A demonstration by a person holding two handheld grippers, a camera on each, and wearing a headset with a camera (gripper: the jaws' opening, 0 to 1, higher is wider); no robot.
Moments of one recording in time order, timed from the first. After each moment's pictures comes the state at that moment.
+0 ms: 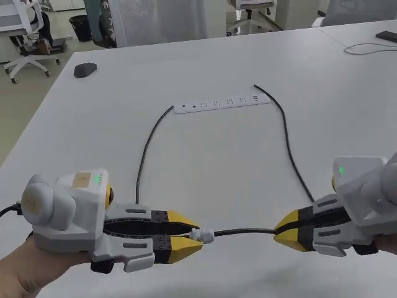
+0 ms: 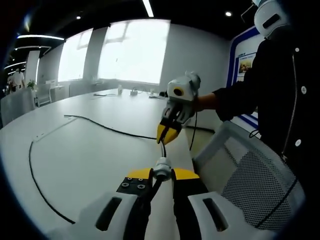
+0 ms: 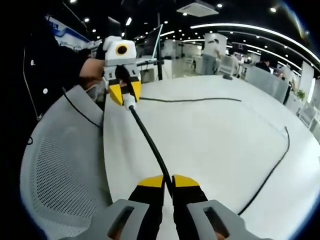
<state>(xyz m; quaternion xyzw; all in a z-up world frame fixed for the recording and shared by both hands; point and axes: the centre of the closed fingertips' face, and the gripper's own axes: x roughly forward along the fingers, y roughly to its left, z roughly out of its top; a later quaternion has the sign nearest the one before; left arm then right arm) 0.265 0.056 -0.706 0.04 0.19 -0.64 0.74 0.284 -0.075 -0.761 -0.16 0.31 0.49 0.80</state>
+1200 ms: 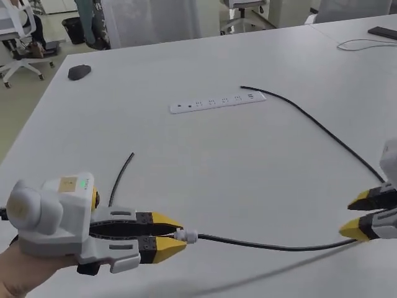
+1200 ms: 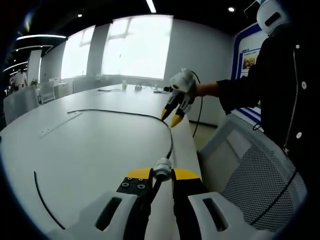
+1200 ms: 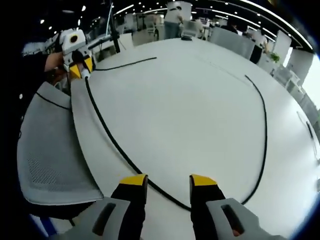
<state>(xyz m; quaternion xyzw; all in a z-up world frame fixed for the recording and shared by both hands) 0.272 0.072 -0.716 0.06 0.20 -0.63 0.75 0.292 -0.144 -0.760 -0.14 0.42 0.39 0.81</state>
